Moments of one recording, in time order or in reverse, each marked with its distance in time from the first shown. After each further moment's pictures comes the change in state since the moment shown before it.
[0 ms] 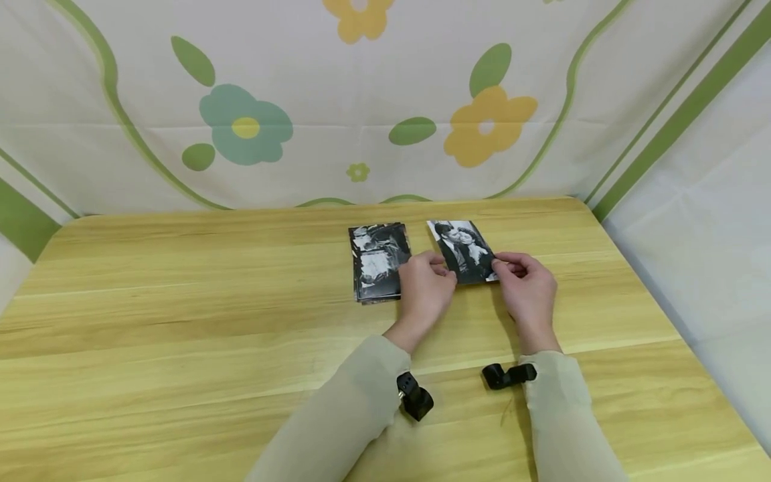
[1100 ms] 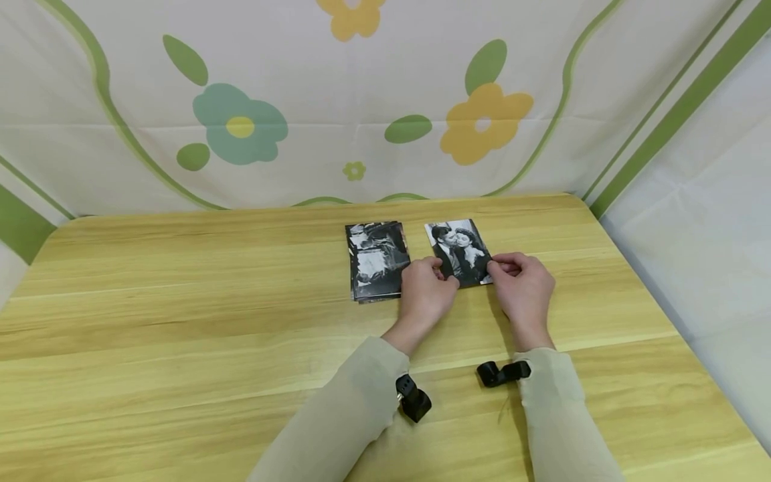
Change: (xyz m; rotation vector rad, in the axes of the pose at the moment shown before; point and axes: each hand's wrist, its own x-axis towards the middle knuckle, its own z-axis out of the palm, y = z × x) left_hand -0.003 -0.004 0.004 0.122 -0.090 -0.038; right_hand 0.000 0.004 0.005 -0.129 0.062 -0.131
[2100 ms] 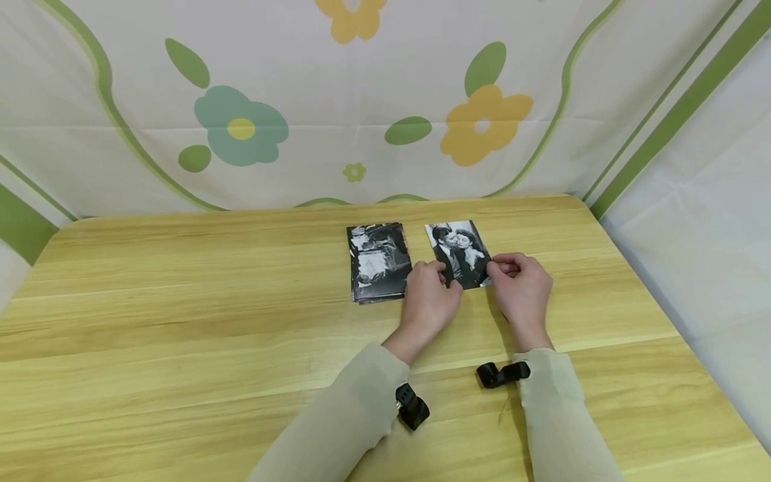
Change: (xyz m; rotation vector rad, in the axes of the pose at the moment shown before) left_hand -0.008 -0.003 0.003 0.074 -0.032 0.039; right_hand 0.000 0.000 0.003 0.011 -0.012 0.012
